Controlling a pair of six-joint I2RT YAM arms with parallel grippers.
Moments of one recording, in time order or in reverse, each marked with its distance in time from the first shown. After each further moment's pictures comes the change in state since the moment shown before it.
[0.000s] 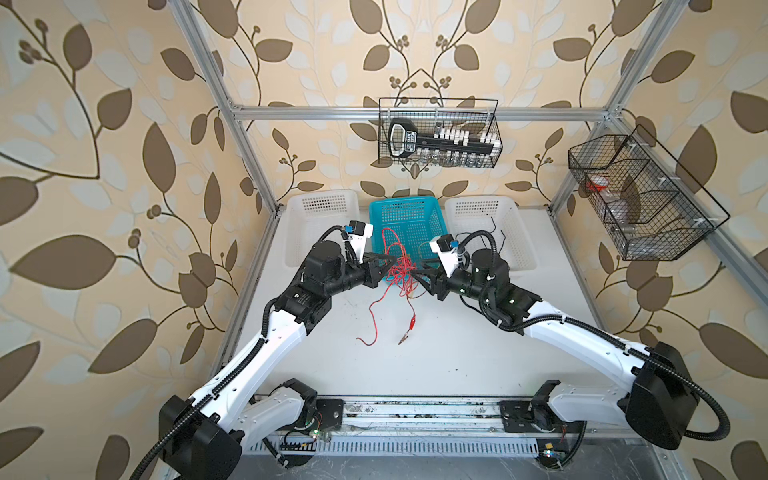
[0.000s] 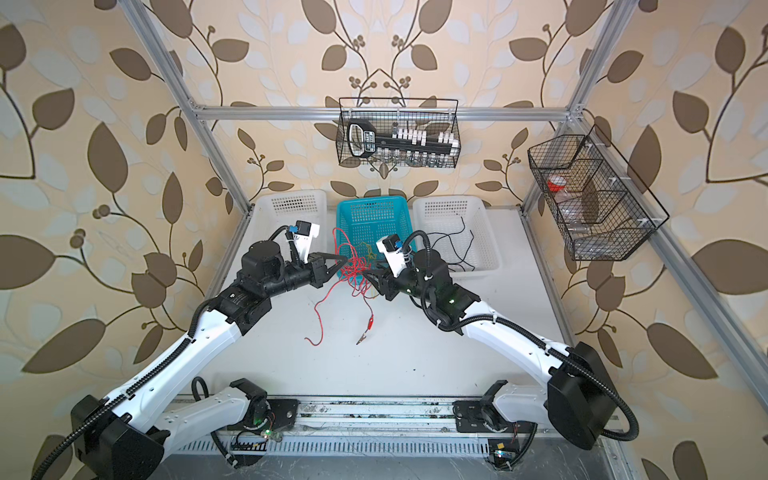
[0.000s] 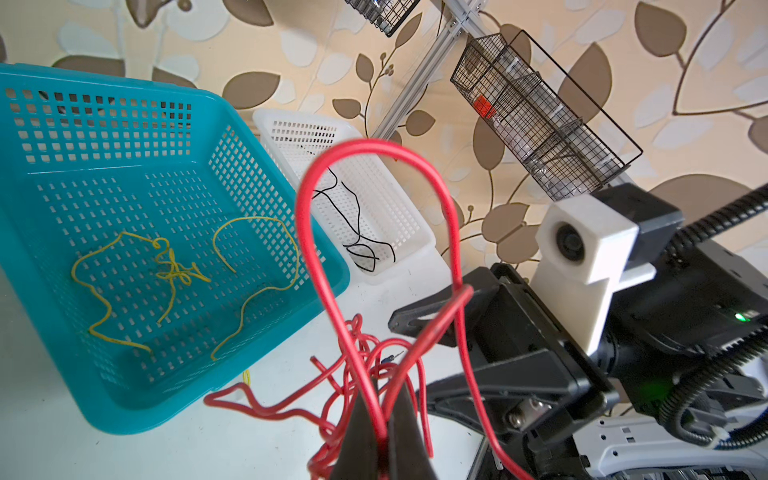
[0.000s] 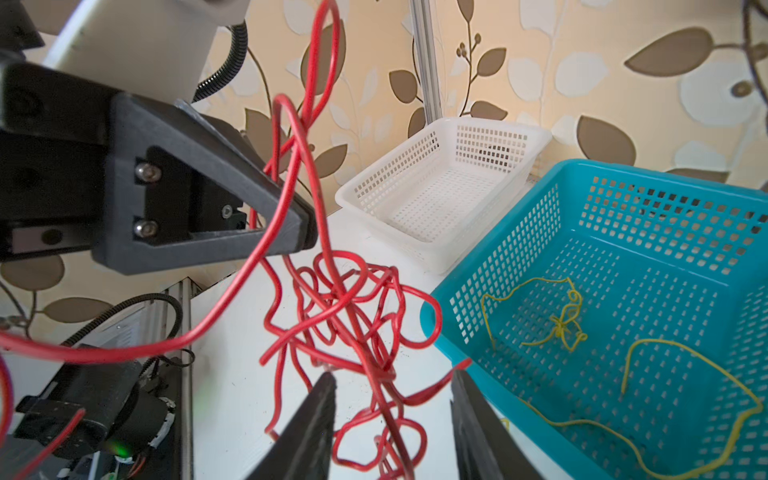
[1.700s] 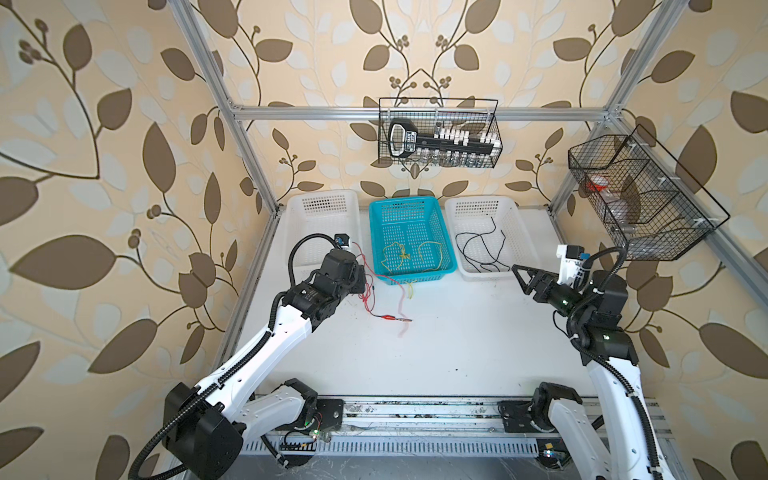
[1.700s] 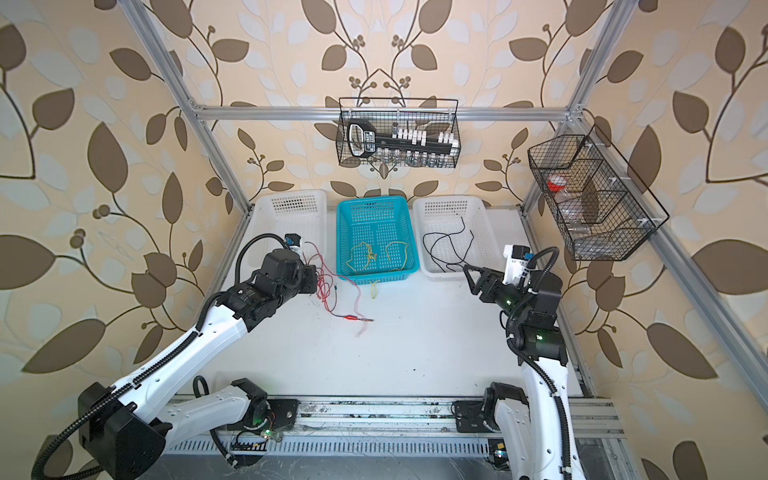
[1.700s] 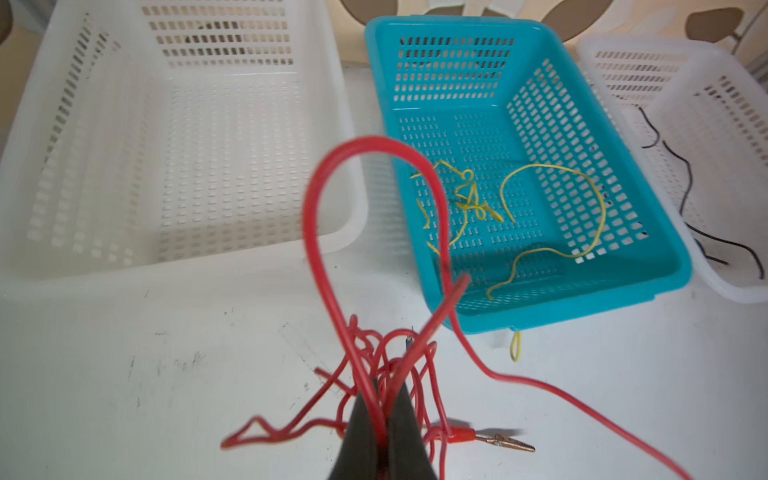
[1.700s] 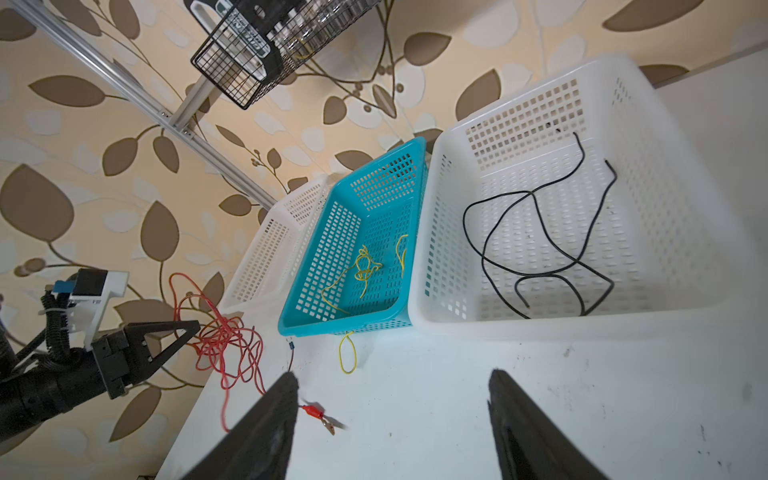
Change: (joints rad) left arm -0.015 0.055 0.024 -0.412 -0.737 0.112; right arm -0.935 -0.580 -0.215 -0.449 -0.365 0.268
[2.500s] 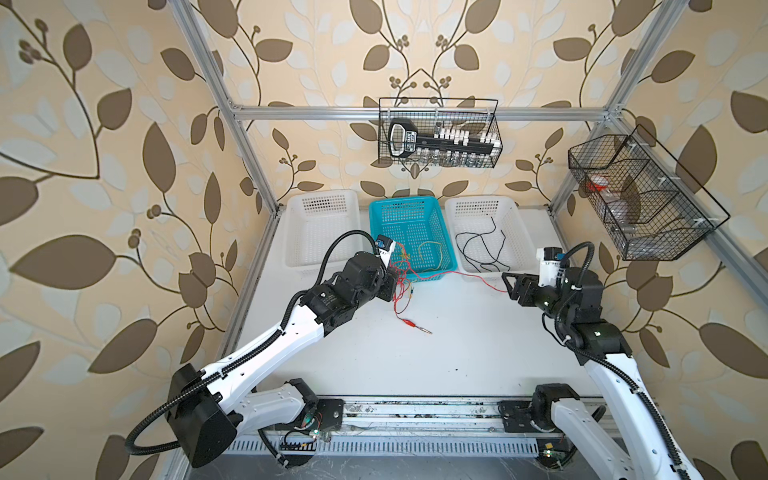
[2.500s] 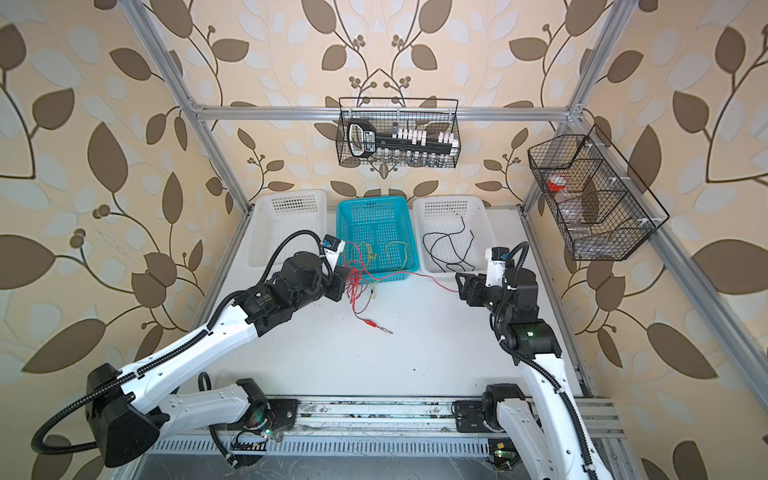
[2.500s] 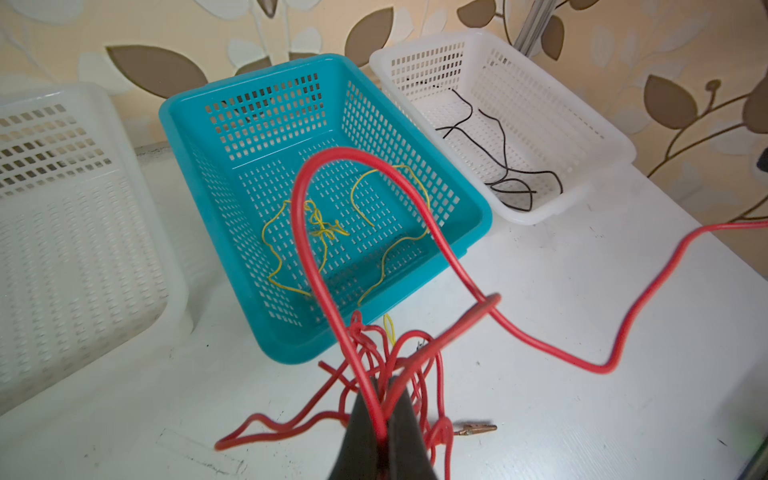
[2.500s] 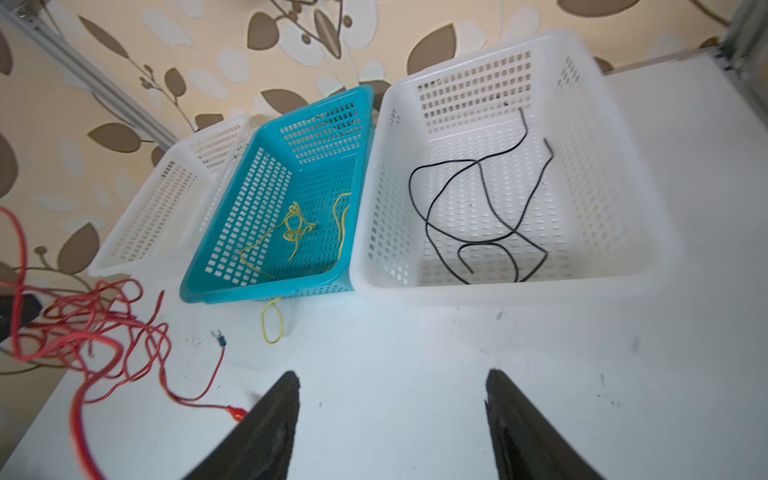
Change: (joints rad) left arm -0.235 0.044 0.051 0.132 0.103 0.173; right arm 0.265 0.020 0.014 -0.136 0.327 -0.158
